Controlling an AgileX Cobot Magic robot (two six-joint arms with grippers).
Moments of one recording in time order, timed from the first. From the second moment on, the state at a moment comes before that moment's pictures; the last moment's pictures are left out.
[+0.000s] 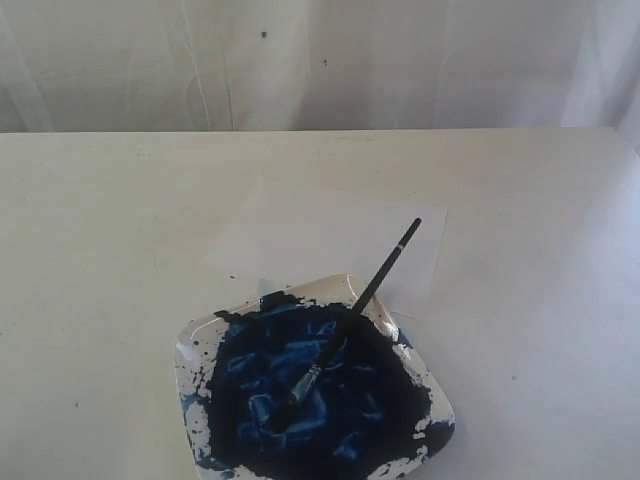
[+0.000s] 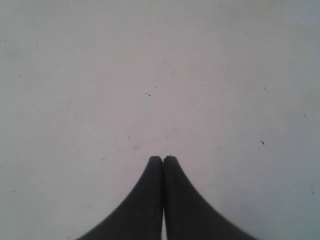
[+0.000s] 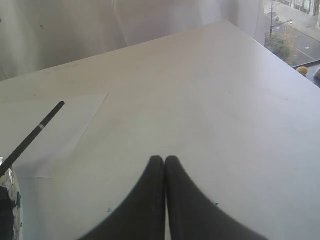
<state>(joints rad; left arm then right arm) 0.01 0.00 0.02 -0.03 0.49 0.15 0.09 0.01 0.00 0.00 0.34 0.20</state>
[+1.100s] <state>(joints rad) 0.01 0.00 0.02 -0.38 0.16 0.15 0.09 0.01 0.00 0.00 0.18 0.19</state>
